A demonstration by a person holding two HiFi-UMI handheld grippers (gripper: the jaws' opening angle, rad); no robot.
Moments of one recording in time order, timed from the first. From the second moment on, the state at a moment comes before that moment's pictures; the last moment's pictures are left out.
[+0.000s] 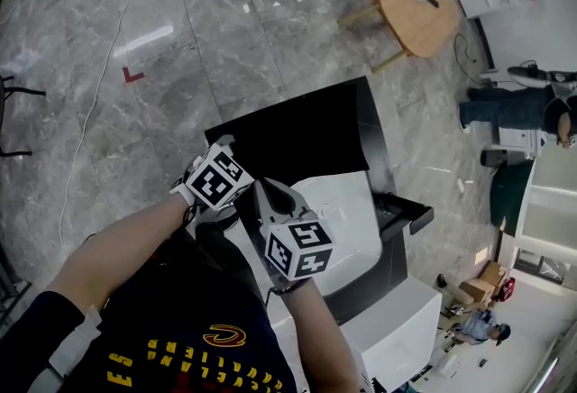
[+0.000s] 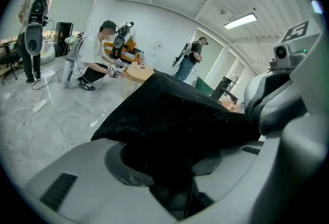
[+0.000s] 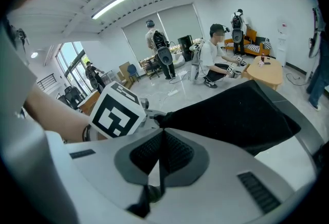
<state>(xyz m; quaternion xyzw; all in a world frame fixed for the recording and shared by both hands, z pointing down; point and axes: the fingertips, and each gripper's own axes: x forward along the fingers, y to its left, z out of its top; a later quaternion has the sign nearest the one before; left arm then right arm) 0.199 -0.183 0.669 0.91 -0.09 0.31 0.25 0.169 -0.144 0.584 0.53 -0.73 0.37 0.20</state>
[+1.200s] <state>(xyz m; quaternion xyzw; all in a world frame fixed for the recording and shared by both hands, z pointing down) 0.030 -0.203 0.488 0.94 -0.19 0.19 0.19 0.197 -0.125 0.565 0.62 -0.69 0.35 0.11</state>
